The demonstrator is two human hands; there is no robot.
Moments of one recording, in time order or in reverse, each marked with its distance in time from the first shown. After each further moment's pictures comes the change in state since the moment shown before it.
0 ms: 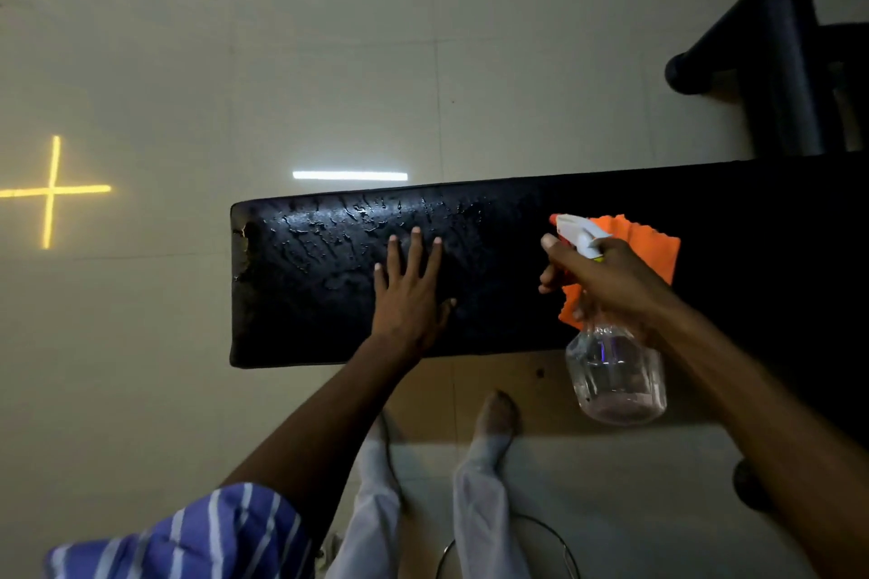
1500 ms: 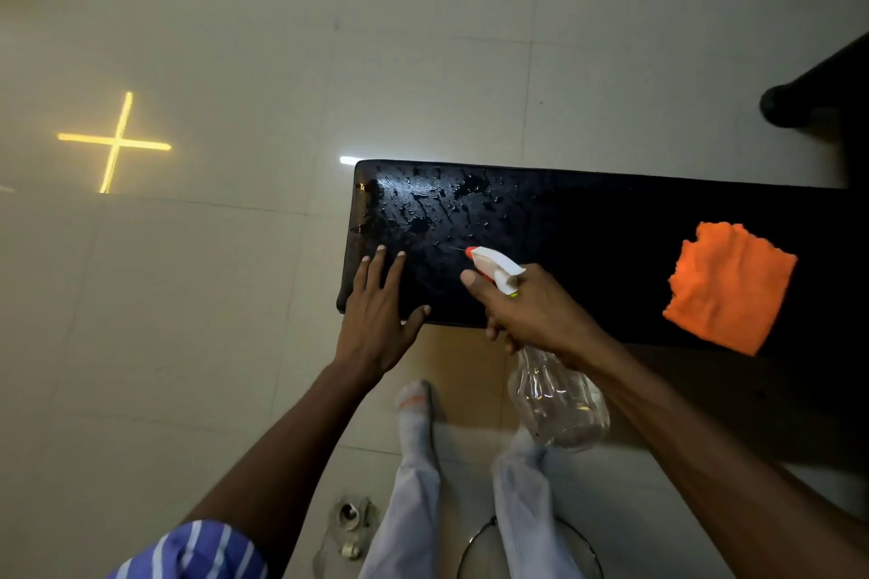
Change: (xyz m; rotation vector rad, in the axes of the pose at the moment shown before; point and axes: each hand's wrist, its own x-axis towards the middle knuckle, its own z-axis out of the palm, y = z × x) left_hand -0.116 -0.161 0.006 -0.271 0.236 -0.195; right_hand -0.041 -0.038 0.215 -0.298 -0.236 -0.078
